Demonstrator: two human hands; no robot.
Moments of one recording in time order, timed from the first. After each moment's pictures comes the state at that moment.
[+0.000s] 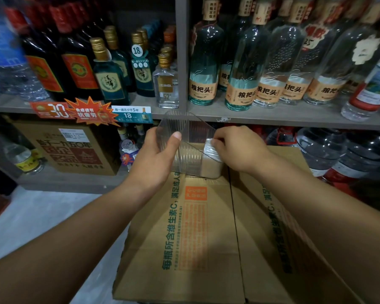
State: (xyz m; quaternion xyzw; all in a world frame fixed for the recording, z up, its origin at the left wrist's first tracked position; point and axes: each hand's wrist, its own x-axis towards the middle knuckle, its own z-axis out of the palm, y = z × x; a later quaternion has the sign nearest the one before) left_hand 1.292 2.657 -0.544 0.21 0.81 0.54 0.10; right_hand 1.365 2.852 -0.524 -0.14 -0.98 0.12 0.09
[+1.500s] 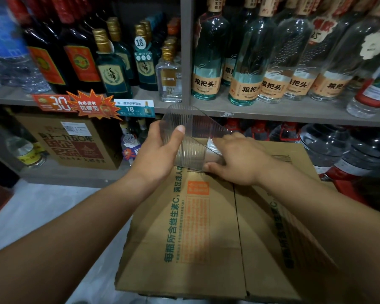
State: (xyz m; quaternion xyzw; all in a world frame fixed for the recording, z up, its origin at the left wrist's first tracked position) left_hand 1.292 2.659 -0.543 0.20 0.81 0.54 0.09; right_hand 1.381 2.841 -0.537 -0.07 -1.00 0.01 -0.01
